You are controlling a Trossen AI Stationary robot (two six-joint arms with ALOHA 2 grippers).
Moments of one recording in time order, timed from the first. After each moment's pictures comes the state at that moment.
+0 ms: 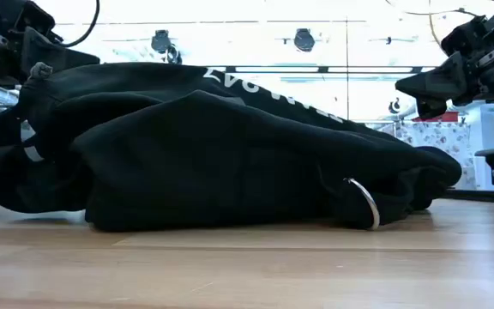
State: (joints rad) left arm -0.06 0.00 0.01 0.01 0.05 -0.02; right arm -0.25 0.08 0.01 0.04 -0.18 0.09
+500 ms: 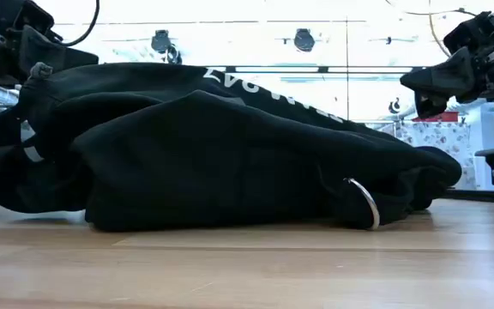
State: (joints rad) left arm -0.06 0.00 0.01 0.02 0.07 -0.03; right arm -0.24 0.08 0.01 0.05 -0.26 0.09
